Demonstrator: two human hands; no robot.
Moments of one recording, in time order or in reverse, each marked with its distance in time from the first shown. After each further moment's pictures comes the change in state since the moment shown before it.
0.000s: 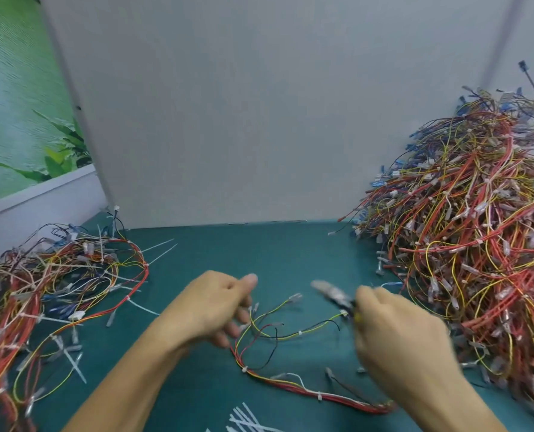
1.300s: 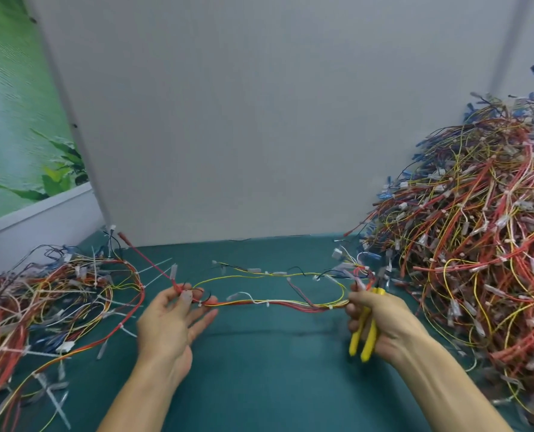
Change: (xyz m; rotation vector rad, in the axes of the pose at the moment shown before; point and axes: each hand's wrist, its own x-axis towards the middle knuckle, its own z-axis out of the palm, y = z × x) left_hand 0.066 -0.057 -0.002 -1.085 0.519 0.140; right_hand 0.089 0.018 0.076 1.916 -0.247 0.921
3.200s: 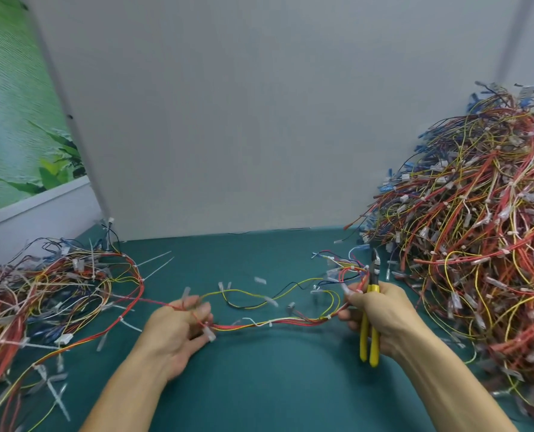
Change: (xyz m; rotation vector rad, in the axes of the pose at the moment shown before) left_hand 0.009 -0.007 -0.014 0.123 -0.125 -0.321; right_hand -0.001 0.000 0.000 -0.367 0.039 -0.132
